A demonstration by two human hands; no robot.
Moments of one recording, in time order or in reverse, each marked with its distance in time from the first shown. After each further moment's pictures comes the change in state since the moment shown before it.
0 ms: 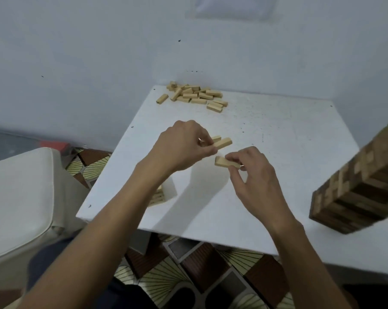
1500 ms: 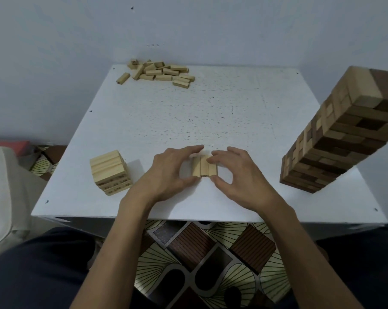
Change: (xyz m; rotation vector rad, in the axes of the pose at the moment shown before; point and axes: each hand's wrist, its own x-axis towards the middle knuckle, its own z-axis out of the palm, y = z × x) left_hand -0.046 -0.013 0.094 -0.143 -0.222 0.146; right_hand -0.050 0.050 -0.008 -0.033 -0.307 0.168
